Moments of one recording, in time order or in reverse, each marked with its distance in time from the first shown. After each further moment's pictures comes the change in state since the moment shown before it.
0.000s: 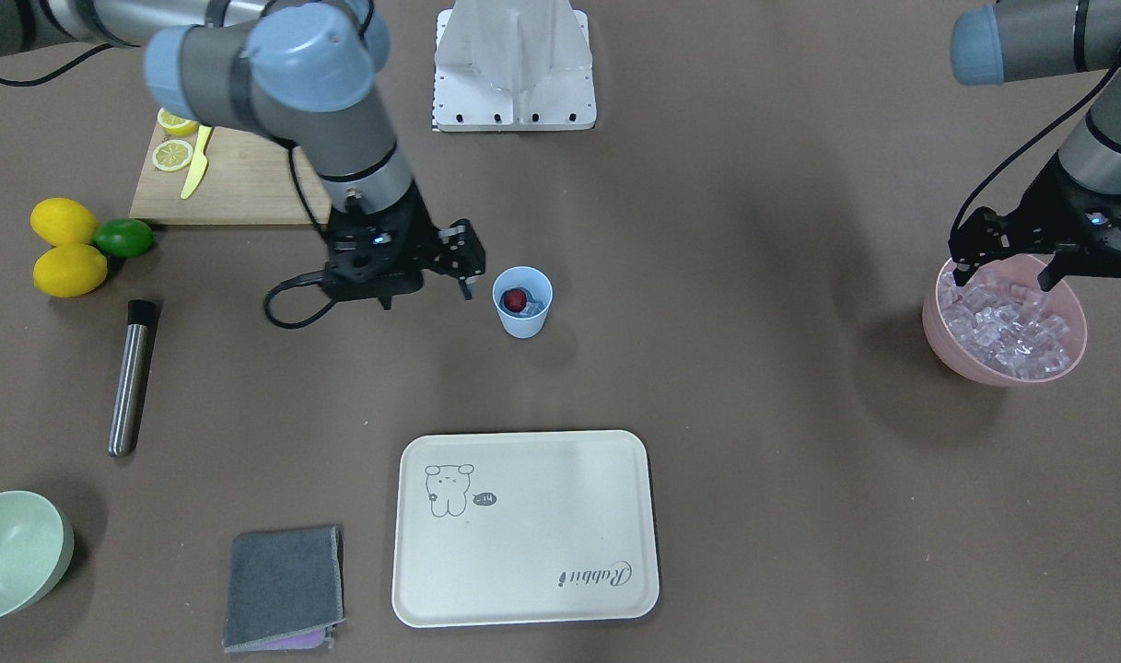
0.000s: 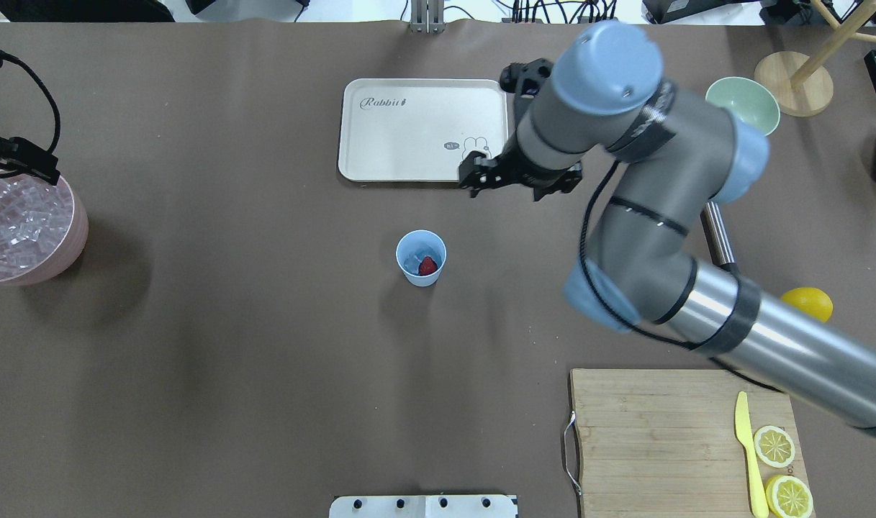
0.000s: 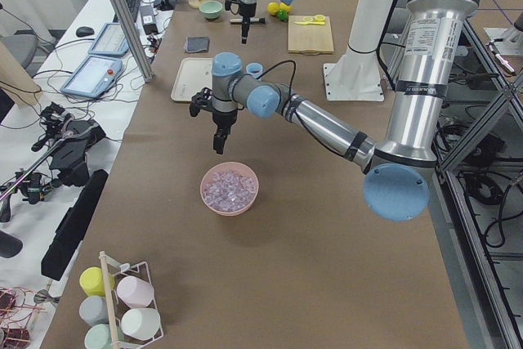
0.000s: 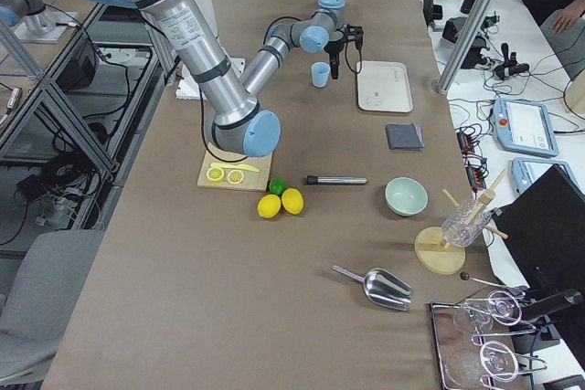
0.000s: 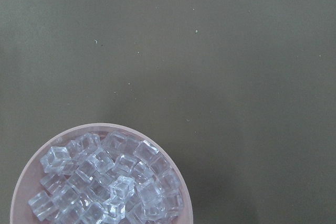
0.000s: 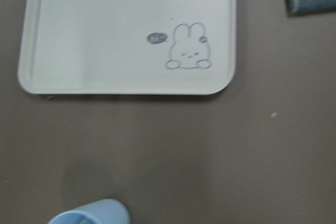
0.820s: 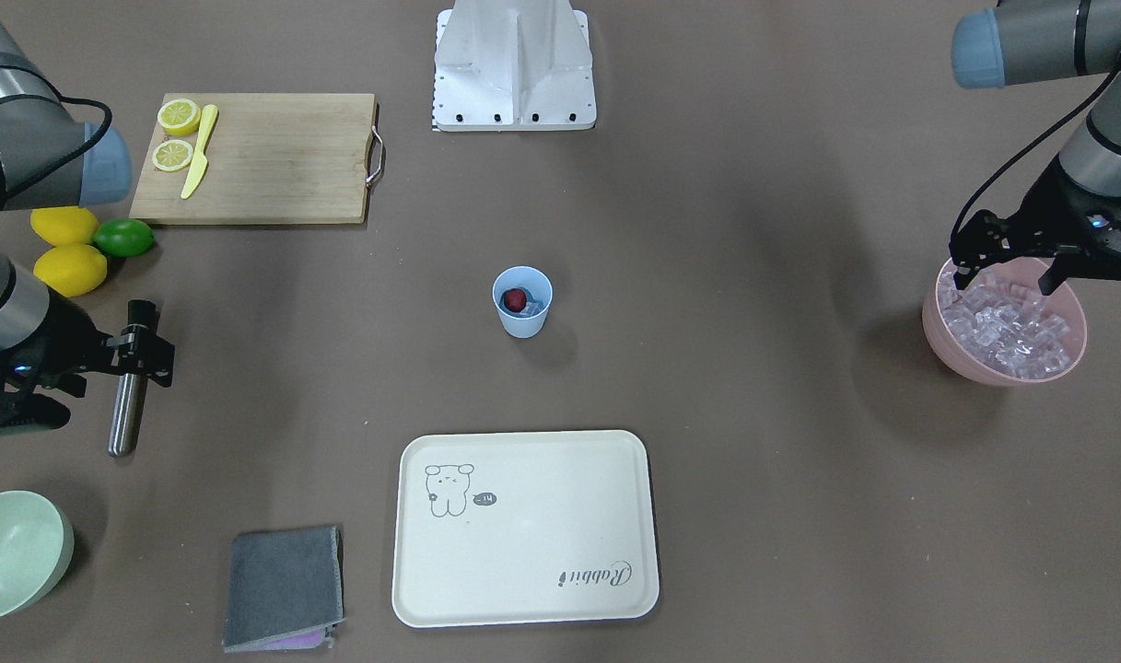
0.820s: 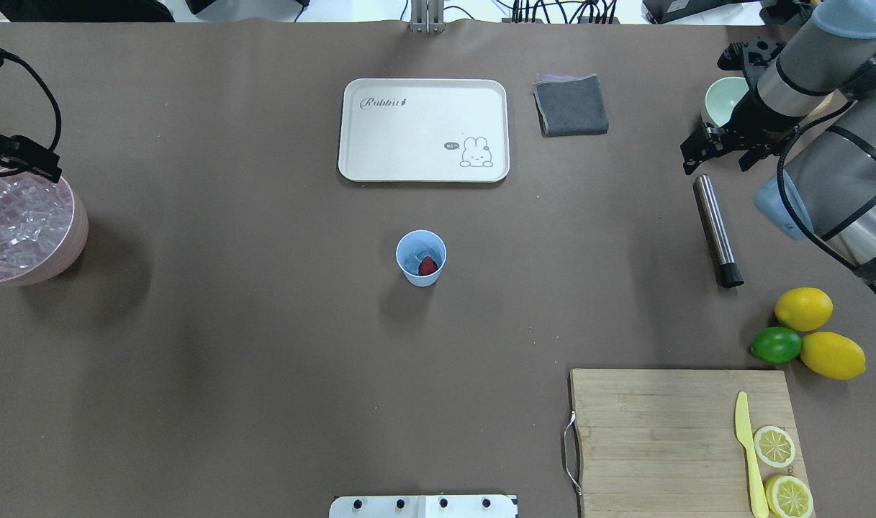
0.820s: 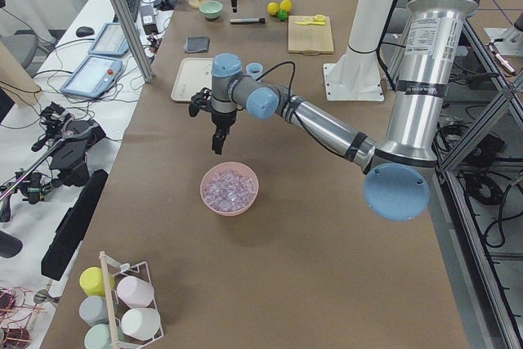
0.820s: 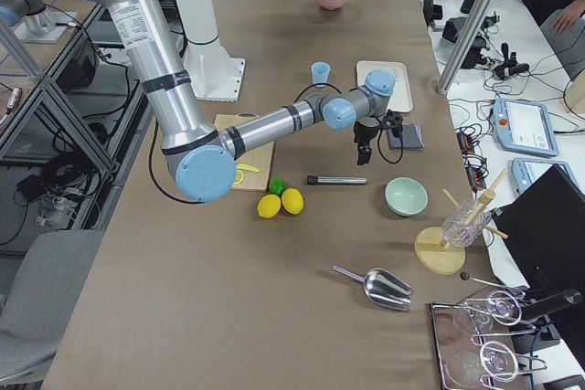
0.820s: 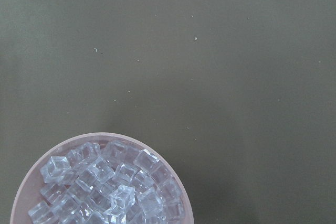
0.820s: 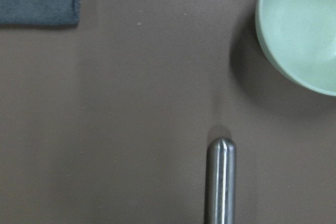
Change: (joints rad) left arm 0.000 -0.002 0.010 -0.022 0.003 0.000; right arm 0.302 -0.257 -0.235 0.084 0.210 -0.477
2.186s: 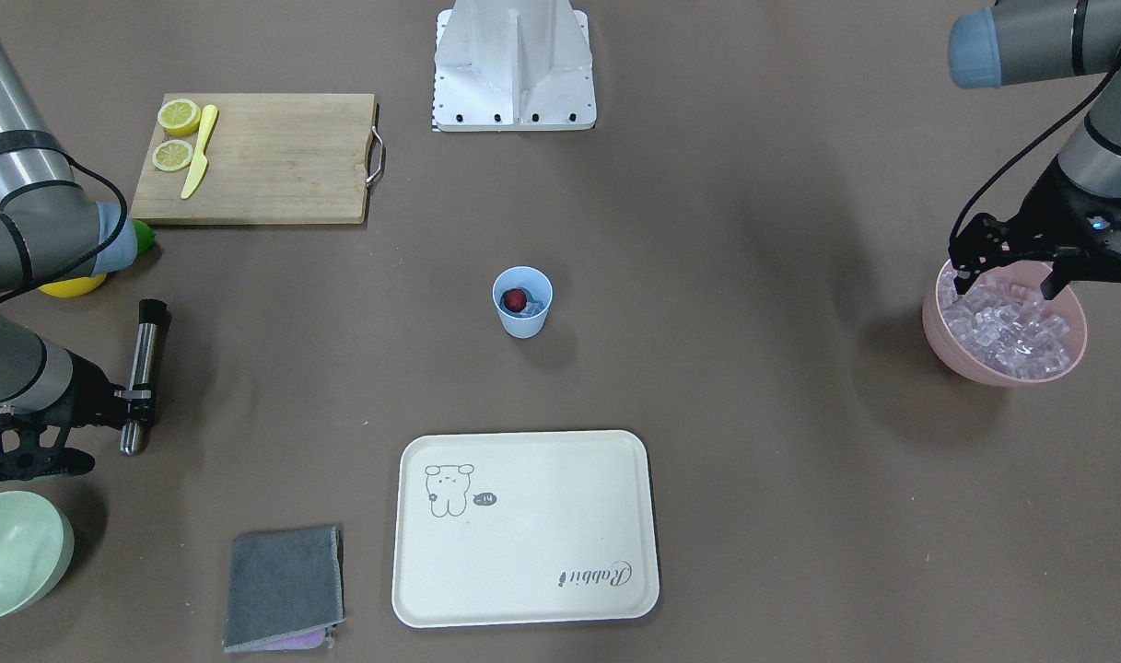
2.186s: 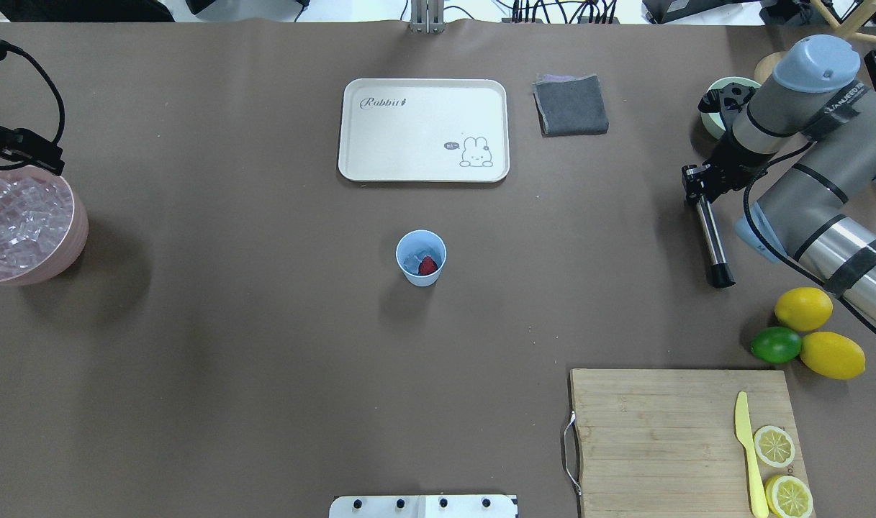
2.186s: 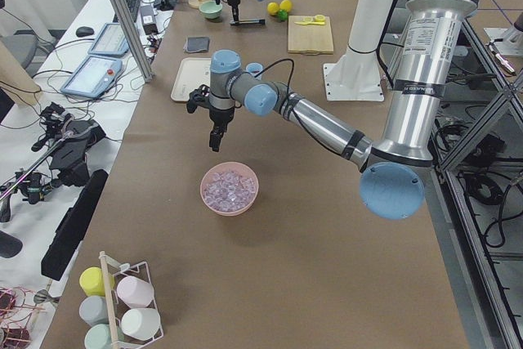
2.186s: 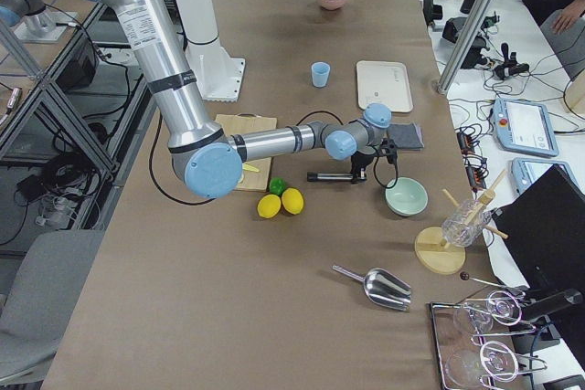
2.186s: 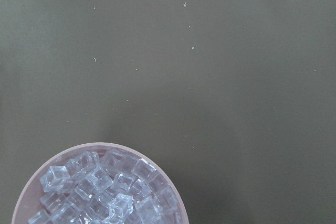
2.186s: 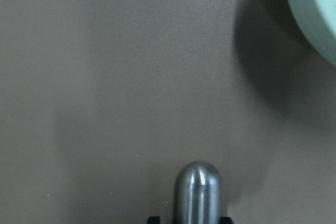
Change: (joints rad) left arm 0.000 -0.017 -0.003 0.009 0.019 -0.001; right arm -0.060 0.019 -0.185 0.161 -0.022 0.020
